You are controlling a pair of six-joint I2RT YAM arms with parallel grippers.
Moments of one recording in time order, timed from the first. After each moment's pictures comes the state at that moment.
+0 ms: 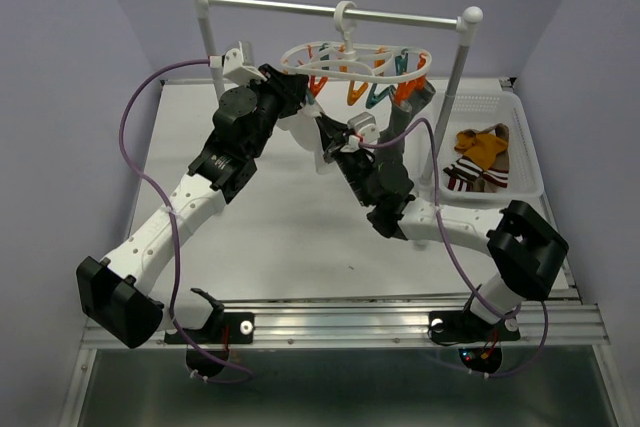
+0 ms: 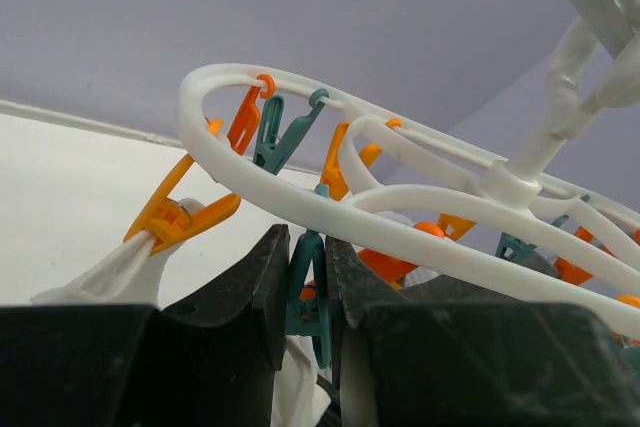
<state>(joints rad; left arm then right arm) -0.57 1.28 1.24 0.11 -0.23 -0.68 0.92 1.57 0.95 1.12 0.32 -0.20</state>
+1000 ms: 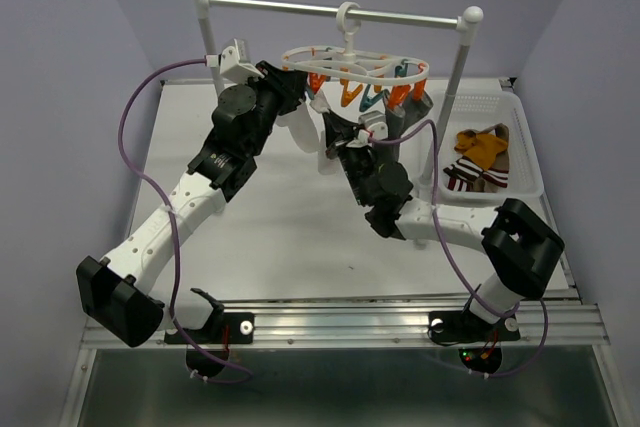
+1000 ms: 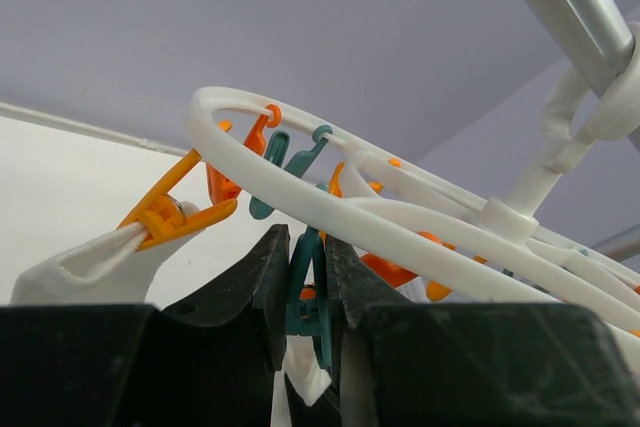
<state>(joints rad) -0.57 1.28 1.27 0.11 -0.25 -0.72 0.92 1.61 0.92 1.21 0.44 -0.13</state>
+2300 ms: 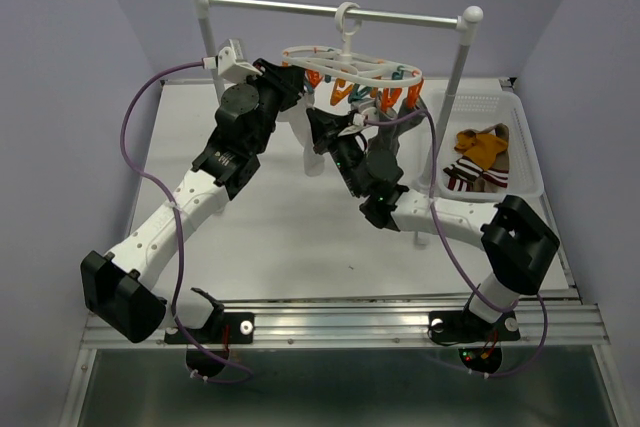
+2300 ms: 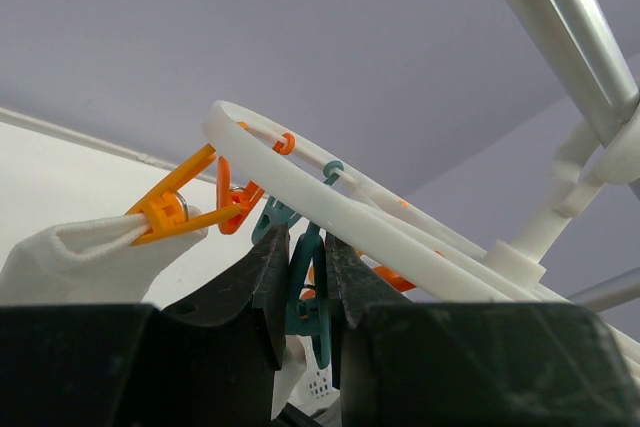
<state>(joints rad) -0.57 1.31 1.27 0.16 -0.32 -0.77 0.91 1.65 1.07 1.02 0.38 0.09</state>
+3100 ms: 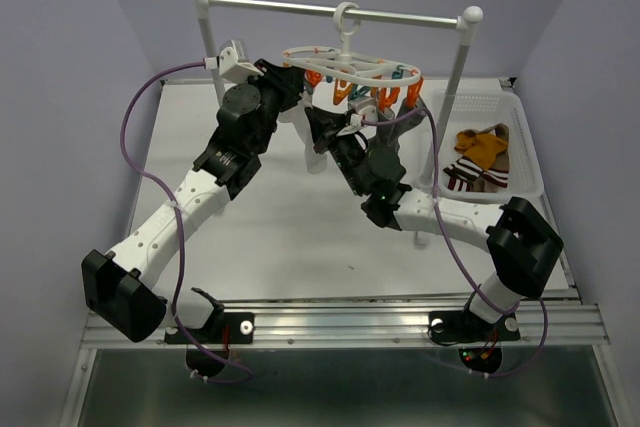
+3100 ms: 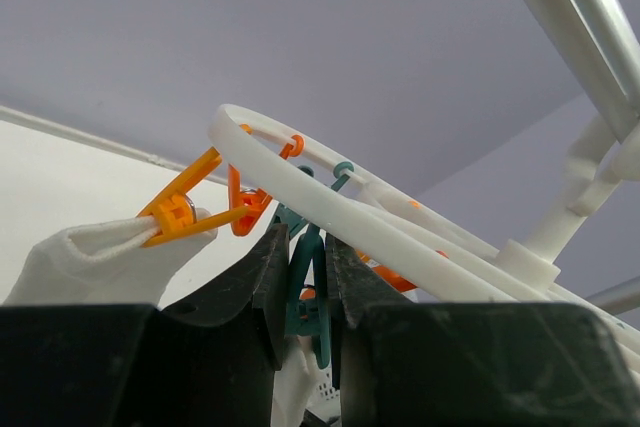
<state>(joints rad) -0.58 1.31 1.27 0.16 -0.34 -0.75 0.91 1.62 1.06 1.01 0.34 0.03</state>
